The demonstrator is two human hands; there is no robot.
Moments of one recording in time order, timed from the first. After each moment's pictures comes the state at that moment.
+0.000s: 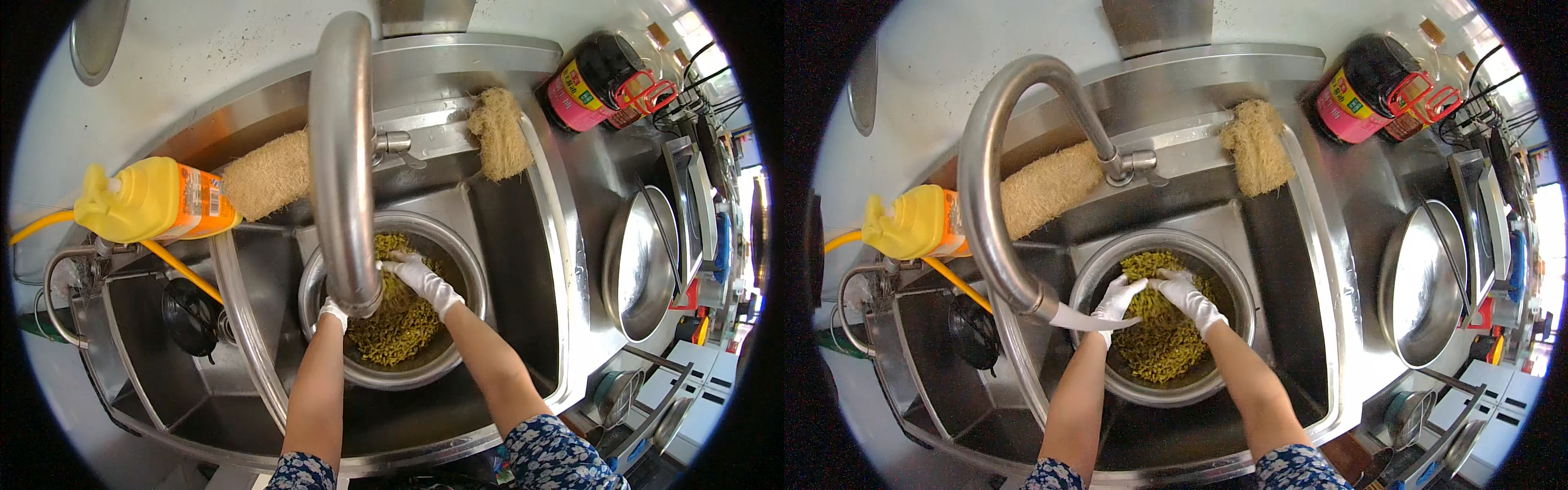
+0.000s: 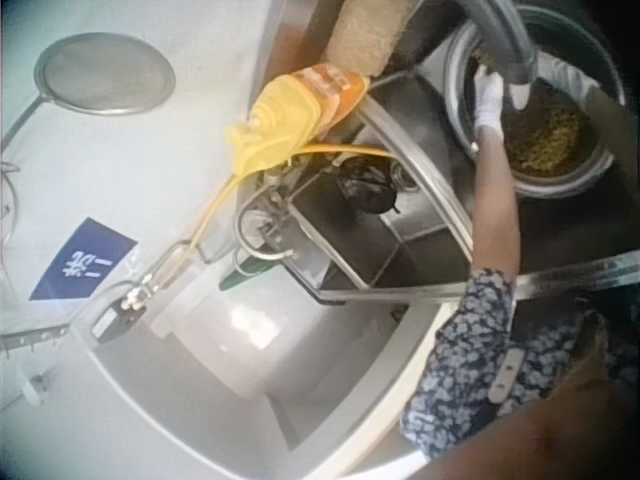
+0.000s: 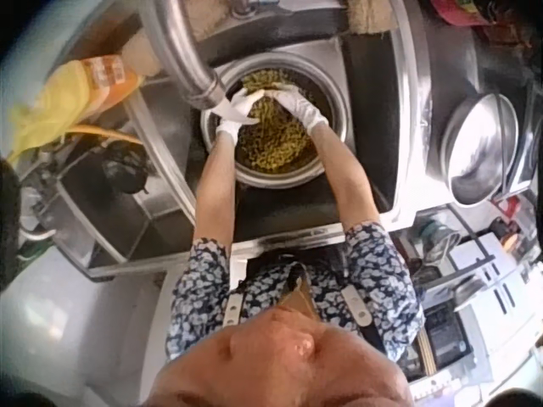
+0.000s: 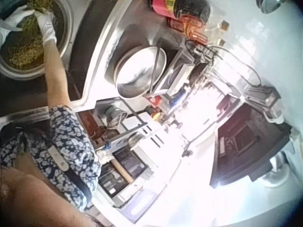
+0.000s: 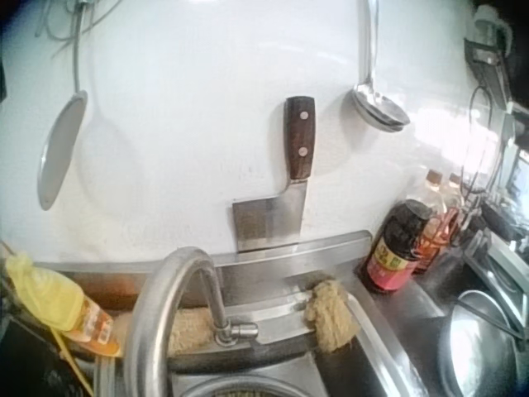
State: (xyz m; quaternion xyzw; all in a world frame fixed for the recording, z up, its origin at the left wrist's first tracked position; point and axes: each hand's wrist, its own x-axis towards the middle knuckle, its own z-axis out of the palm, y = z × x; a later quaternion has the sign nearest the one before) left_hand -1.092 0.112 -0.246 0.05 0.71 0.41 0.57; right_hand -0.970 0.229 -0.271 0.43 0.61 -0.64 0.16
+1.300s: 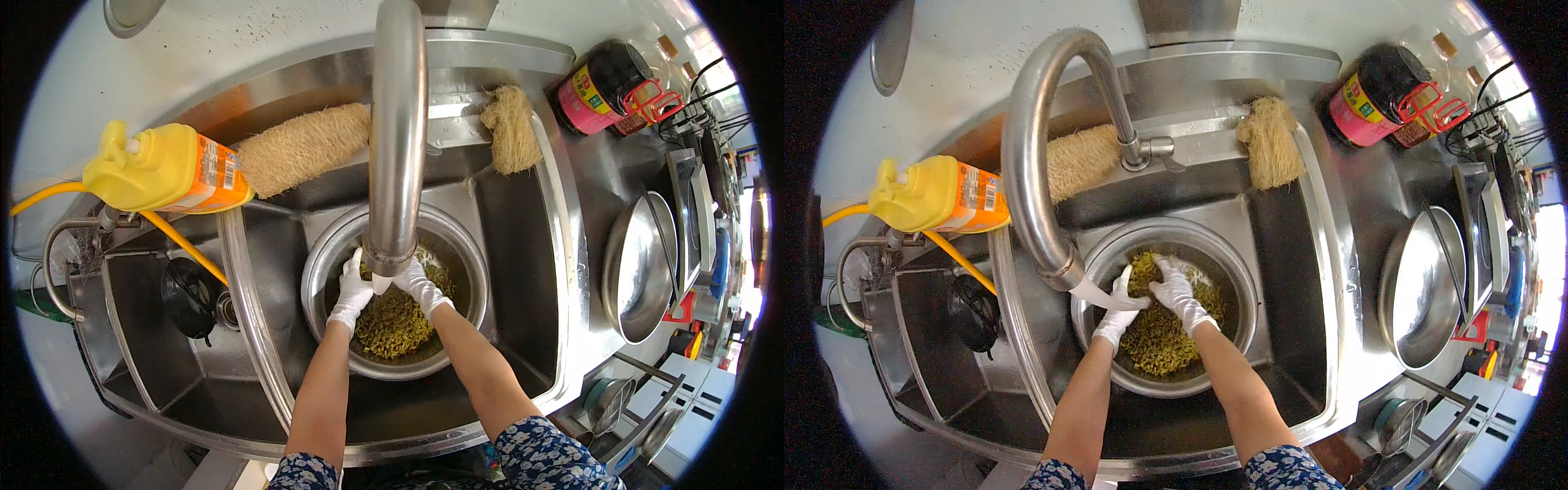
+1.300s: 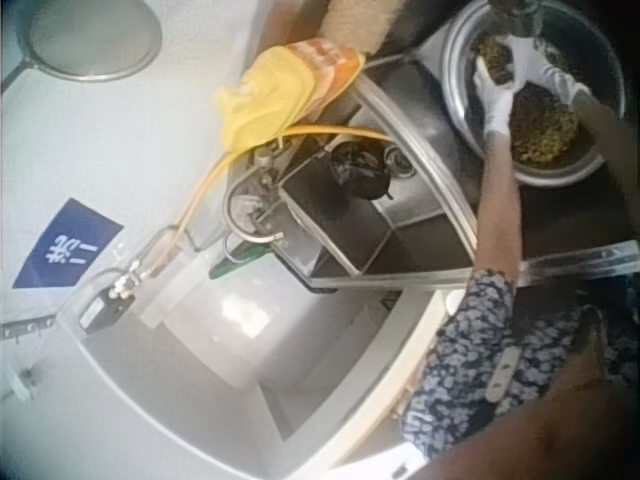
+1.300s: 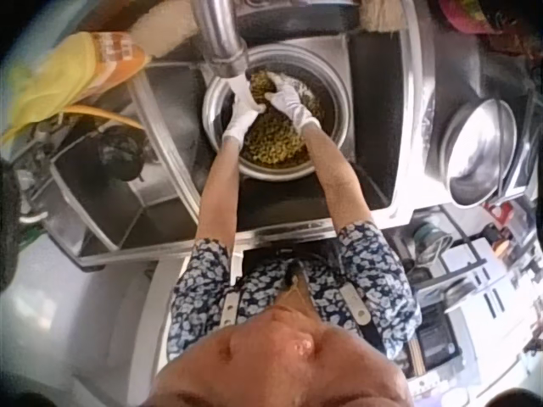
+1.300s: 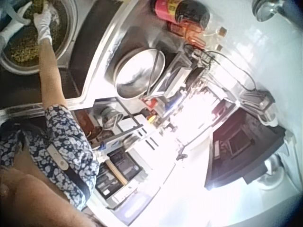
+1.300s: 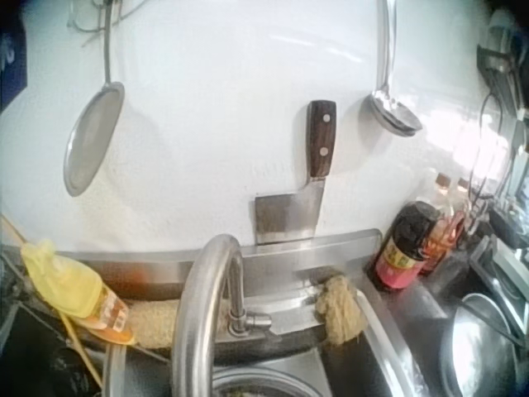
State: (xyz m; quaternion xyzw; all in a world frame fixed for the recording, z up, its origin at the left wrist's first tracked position) left_hand -1.066 0.069 -0.279 0.21 0.84 0.29 0.40; right_hand -0.972 0.191 -0.337 0.40 0.77 -0.50 0.07
